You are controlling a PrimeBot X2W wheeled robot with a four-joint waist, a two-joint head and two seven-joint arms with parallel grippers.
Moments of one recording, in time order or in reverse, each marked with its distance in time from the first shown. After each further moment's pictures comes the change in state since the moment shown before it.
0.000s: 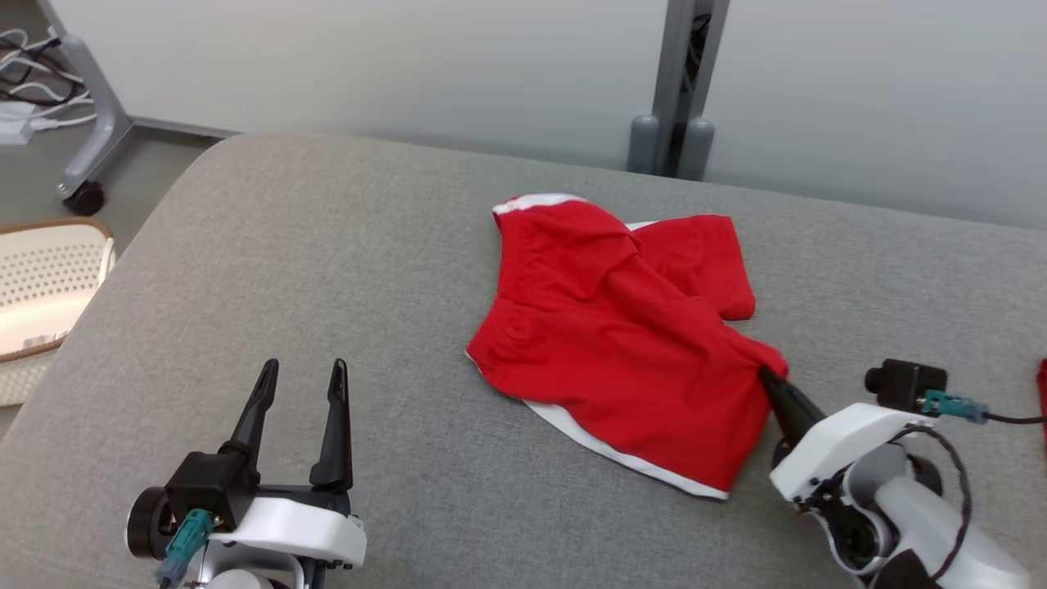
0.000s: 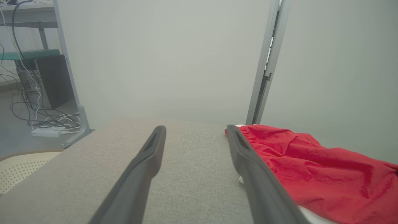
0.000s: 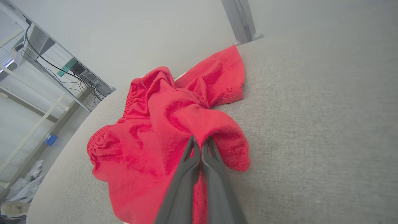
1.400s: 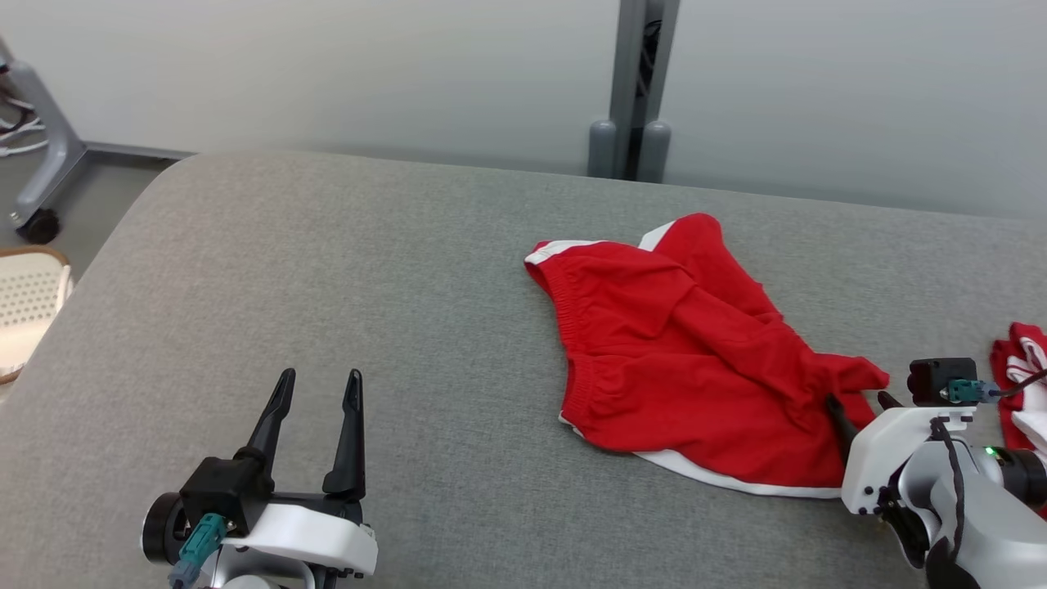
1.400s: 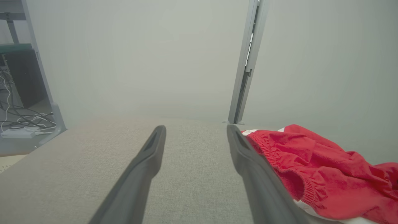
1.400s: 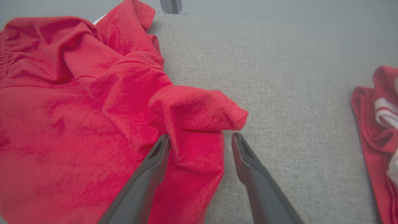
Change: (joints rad) left arm 0.010 0.000 -0.031 0.016 -0.016 -0.004 0.000; right arm -0.163 -0.013 -0.070 0.462 -0.417 0.000 0.015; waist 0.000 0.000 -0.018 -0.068
